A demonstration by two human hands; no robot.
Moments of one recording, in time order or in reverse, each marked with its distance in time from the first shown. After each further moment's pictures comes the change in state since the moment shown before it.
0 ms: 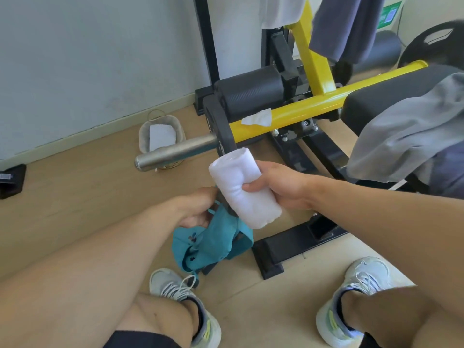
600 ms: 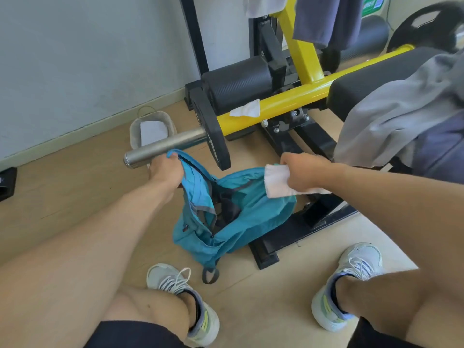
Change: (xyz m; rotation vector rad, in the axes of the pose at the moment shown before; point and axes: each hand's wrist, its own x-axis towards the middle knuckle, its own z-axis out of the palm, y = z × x) left_hand 0.016 0.021 -0.035 0.032 0.874 0.223; right_hand -0.032 0.002 -0.052 -1.310 0.365 0.272
